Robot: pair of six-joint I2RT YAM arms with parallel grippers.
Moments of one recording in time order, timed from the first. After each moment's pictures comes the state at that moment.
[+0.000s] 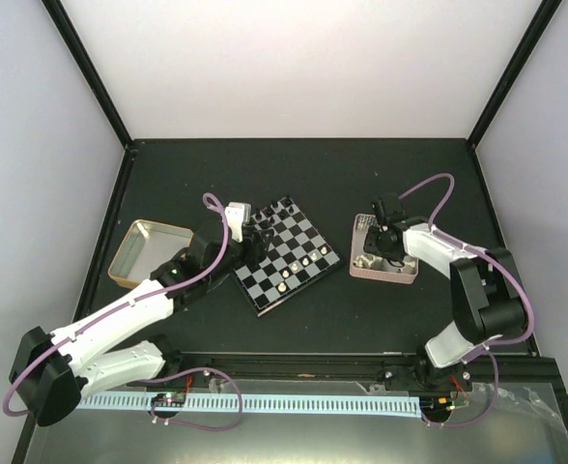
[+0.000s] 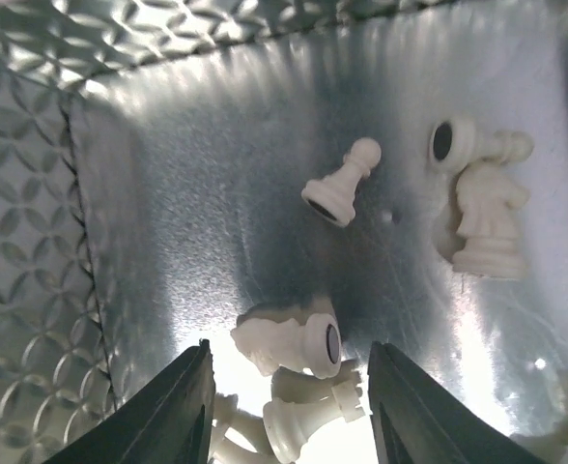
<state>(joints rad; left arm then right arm) -0.72 1.01 0.67 -0.07 -0.11 -0.51 0.31 1.56 0.88 -0.48 0.09 0.58</state>
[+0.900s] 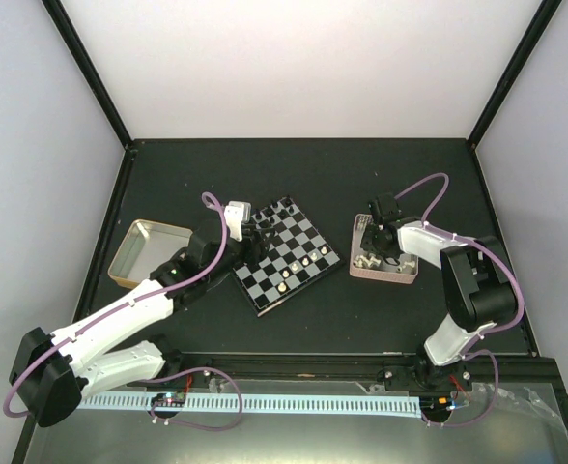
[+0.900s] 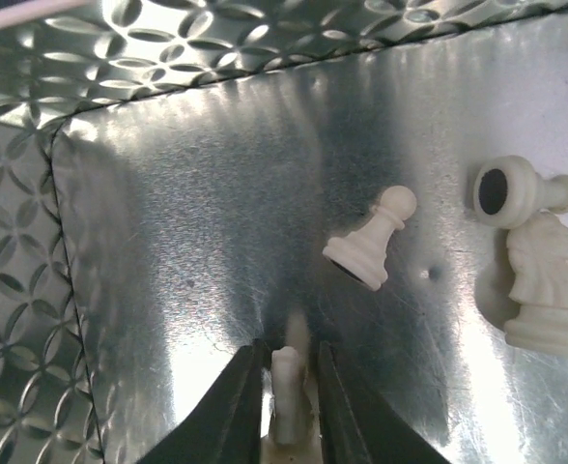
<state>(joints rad) -0.71 1.01 0.66 -0.03 -0.07 -0.51 0.31 1.66 0.89 -0.39 0.10 0.60</state>
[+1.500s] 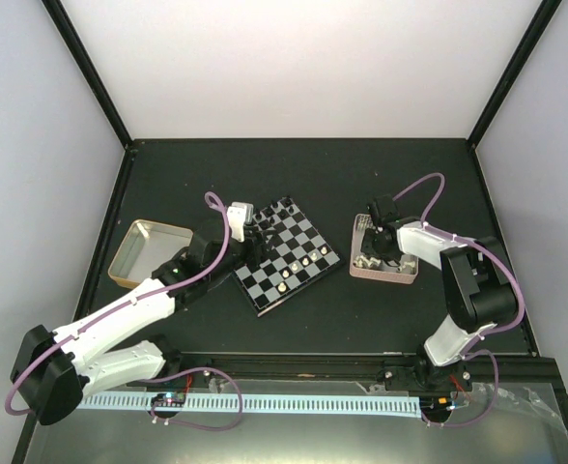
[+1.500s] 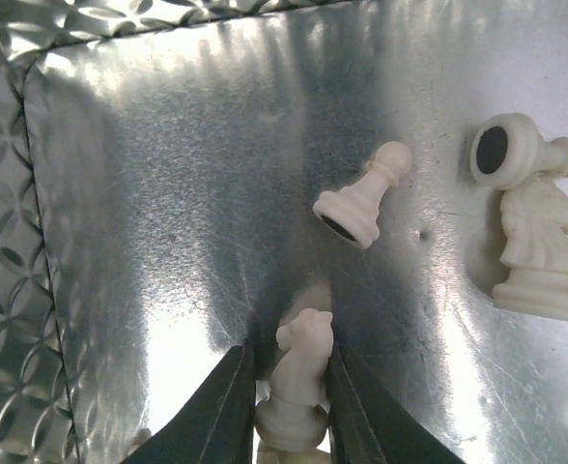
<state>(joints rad) -0.71 1.02 0.66 -0.03 -0.04 -0.51 0.32 1.66 0.89 -0.44 0.10 0.55</state>
